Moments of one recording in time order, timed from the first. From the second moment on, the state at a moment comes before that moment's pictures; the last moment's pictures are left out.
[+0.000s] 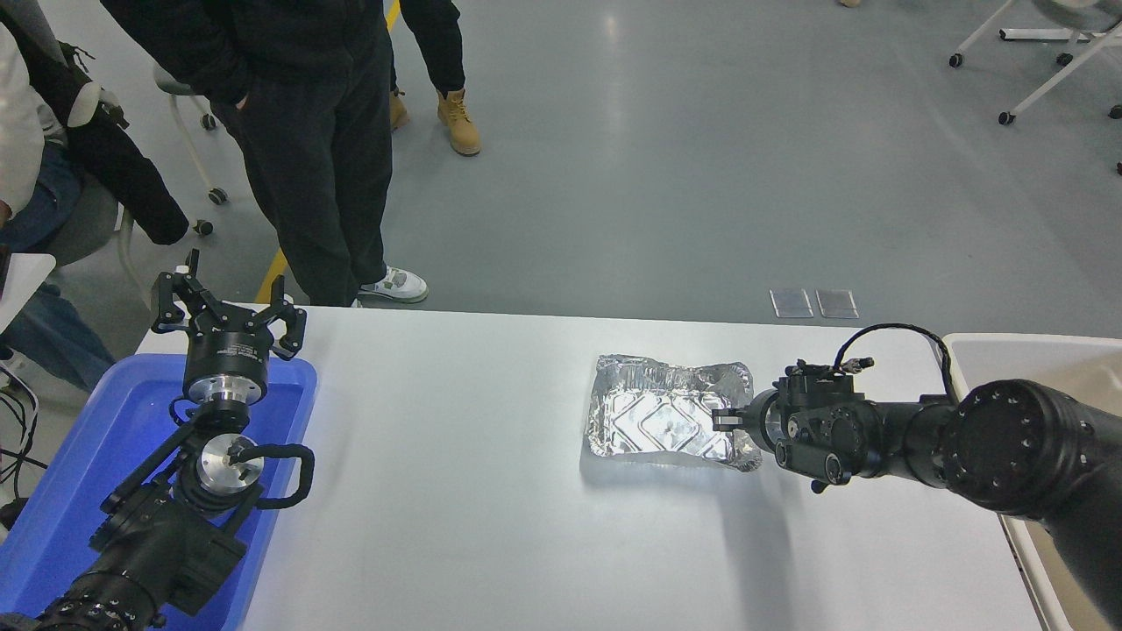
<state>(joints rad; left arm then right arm) -0.52 0.15 -1.18 -0.59 0.09 -0.33 -0.53 1.12 0.00 -1.02 0.60 -0.35 -0.01 -0.10</state>
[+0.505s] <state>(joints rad) -0.52 0.15 -1.18 -0.59 0.09 -0.33 -0.53 1.24 -0.08 -1.01 0.71 -0.35 0.00 -0.10</state>
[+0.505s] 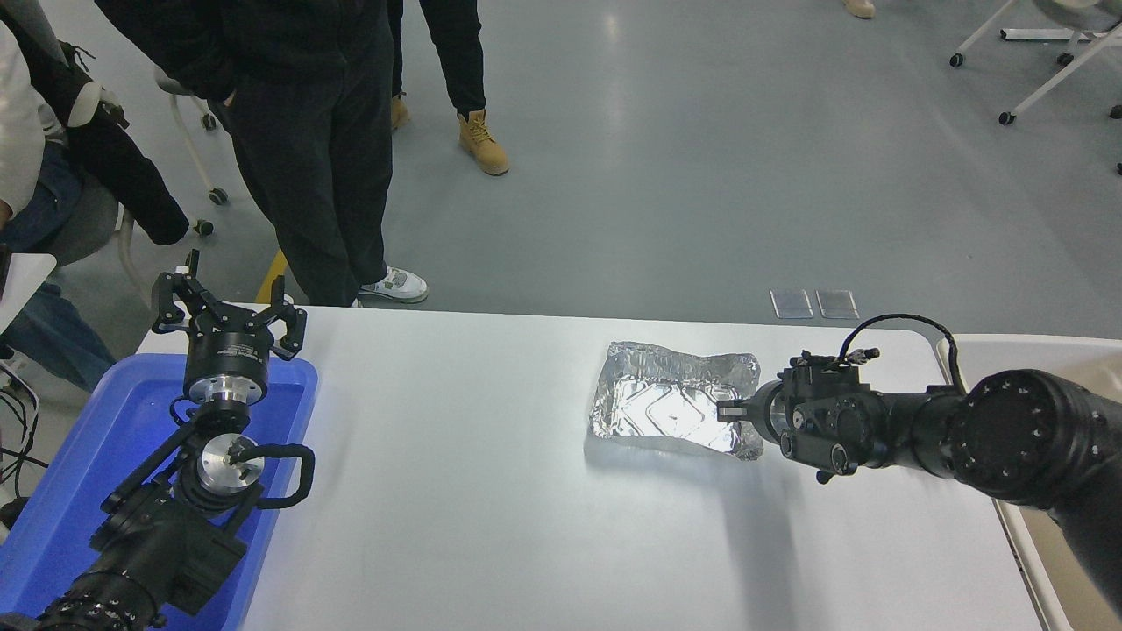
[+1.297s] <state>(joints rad) -0.52 0.15 -1.18 -0.59 0.09 -0.33 -0.53 2.00 -0.46 -1.02 1.19 -0.34 0.38 -0.13</state>
